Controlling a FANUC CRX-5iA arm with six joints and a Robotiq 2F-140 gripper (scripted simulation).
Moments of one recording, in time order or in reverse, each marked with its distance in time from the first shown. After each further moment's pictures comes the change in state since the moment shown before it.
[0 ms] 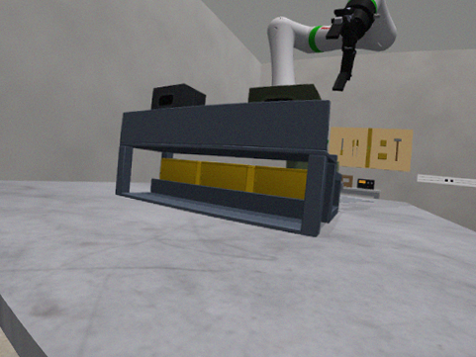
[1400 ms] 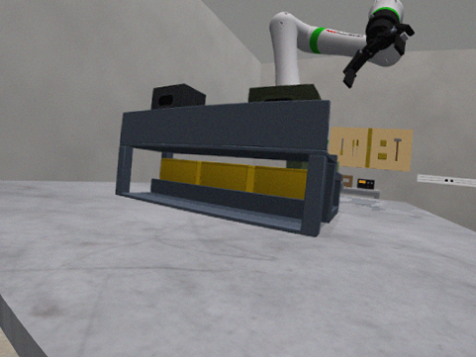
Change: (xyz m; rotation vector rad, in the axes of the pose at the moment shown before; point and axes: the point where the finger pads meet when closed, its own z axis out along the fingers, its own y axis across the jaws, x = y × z) arm -0.079 0.025 -0.027 0.124 -0.002 -0.902
